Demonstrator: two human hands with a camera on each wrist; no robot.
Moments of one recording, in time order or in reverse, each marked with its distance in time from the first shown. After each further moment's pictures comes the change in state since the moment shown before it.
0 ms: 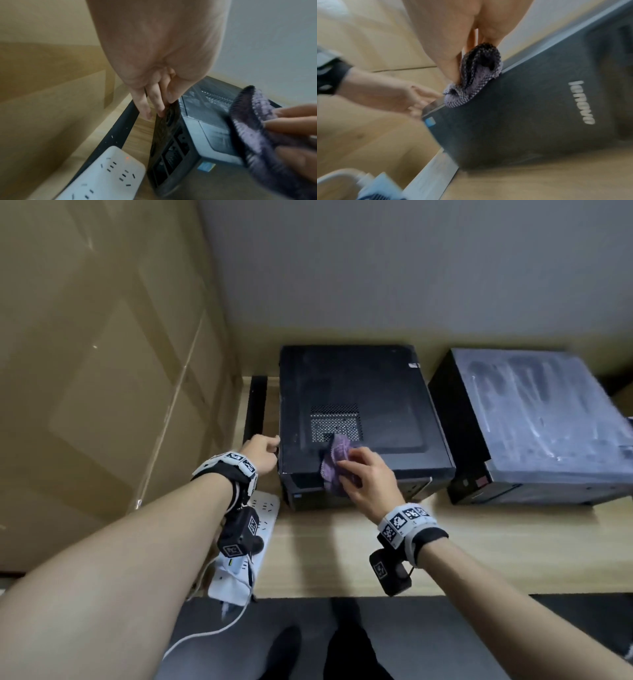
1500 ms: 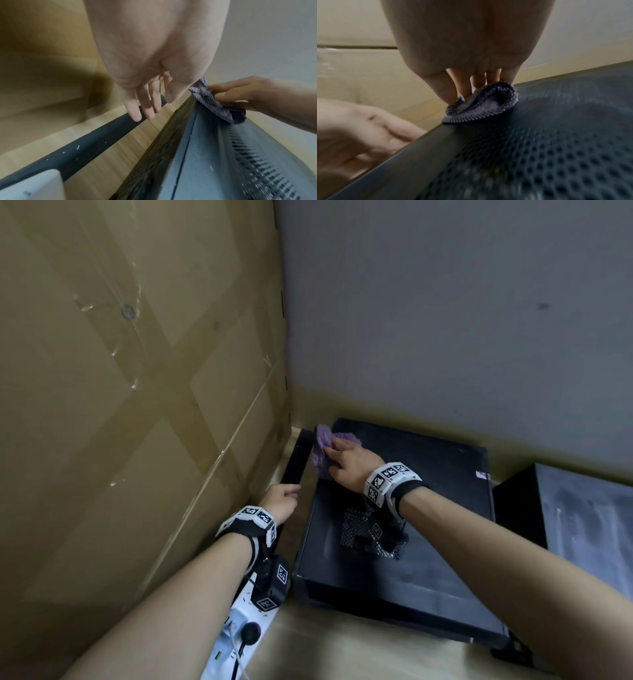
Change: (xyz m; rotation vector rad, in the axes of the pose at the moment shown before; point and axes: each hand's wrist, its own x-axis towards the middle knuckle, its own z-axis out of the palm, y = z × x) left_hand 0.059 0.030 -0.035 -0.490 0.132 -0.285; right_hand 0.281 -0.023 0.020 -0.321 -0.714 -0.268
